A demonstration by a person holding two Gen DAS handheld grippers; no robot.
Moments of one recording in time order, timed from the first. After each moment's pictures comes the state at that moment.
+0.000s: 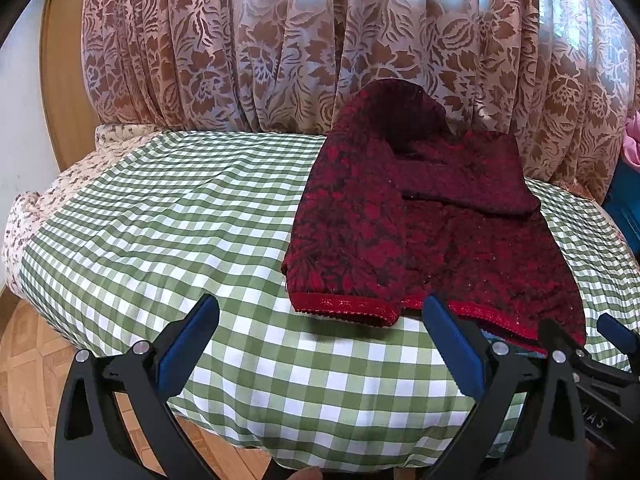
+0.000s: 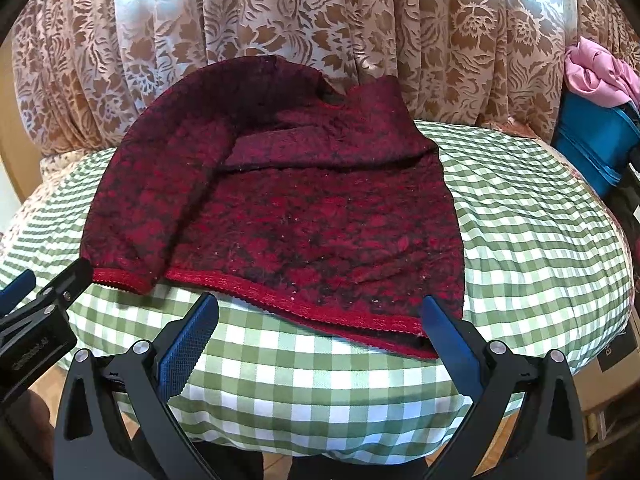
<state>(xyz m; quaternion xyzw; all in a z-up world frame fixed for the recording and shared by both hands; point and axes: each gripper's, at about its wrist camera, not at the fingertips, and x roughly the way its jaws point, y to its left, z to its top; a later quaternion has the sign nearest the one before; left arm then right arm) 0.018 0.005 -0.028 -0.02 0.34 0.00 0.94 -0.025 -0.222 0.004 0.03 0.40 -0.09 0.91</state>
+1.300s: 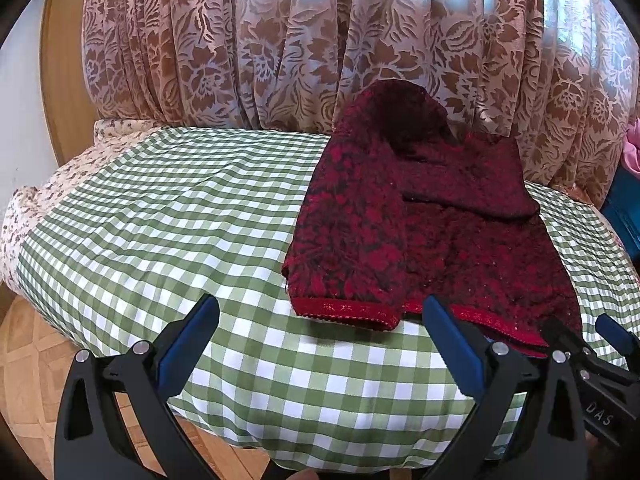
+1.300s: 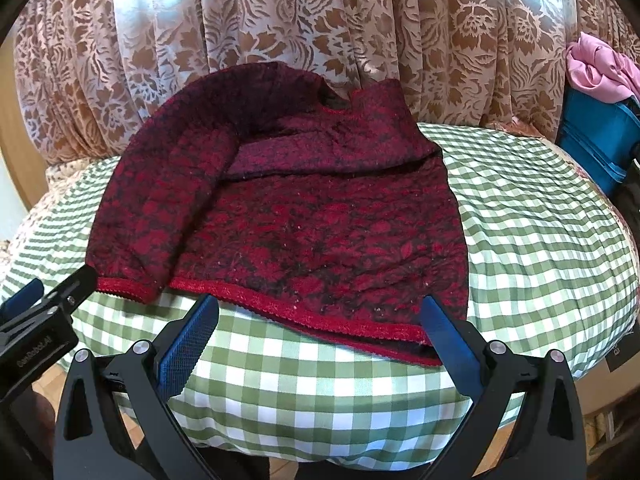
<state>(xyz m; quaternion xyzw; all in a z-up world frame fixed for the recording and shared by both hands) 0.023 0.007 -0.026 -0.02 0.35 0.00 0.94 -0.024 -0.227 0.009 0.05 0.39 -0.08 0.92</state>
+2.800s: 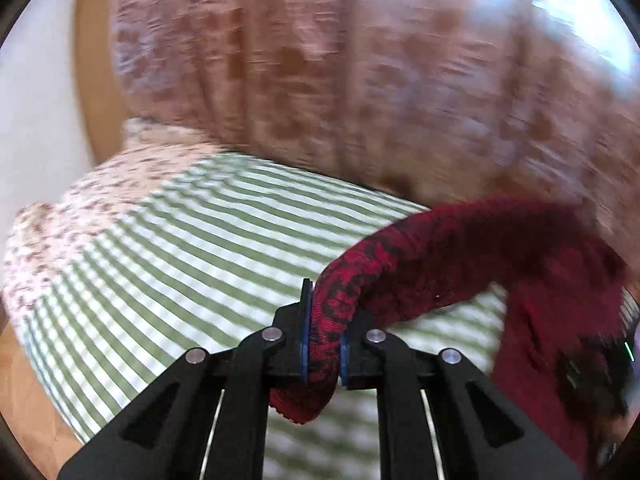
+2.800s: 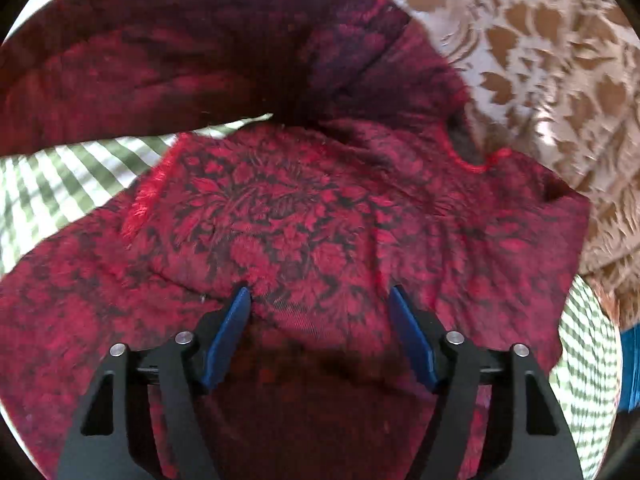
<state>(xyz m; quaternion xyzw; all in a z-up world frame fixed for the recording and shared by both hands) 0.250 0.184 0.008 -0.08 0.36 0.11 0.92 0.264 -0.202 -0.063 -0.17 0.47 0.07 0.86</state>
